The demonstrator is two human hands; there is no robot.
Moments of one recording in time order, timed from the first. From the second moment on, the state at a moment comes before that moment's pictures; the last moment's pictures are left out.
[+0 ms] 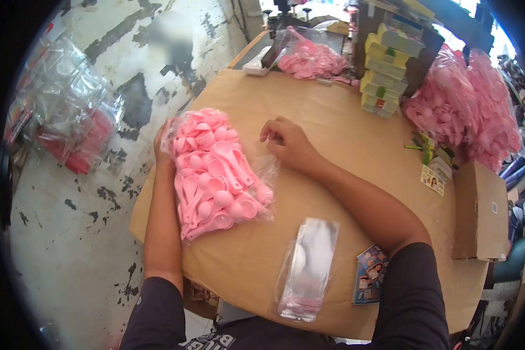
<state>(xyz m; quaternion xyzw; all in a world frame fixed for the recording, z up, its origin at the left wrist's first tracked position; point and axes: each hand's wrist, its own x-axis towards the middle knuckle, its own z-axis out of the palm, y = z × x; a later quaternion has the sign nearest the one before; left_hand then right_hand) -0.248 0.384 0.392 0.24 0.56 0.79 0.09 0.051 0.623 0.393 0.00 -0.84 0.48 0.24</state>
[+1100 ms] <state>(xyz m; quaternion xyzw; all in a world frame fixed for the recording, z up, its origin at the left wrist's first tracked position) -0.211 0.415 0.392 0.34 0.51 0.74 0.27 0.062 0.592 0.423 0.13 -0.81 0.56 0.11</state>
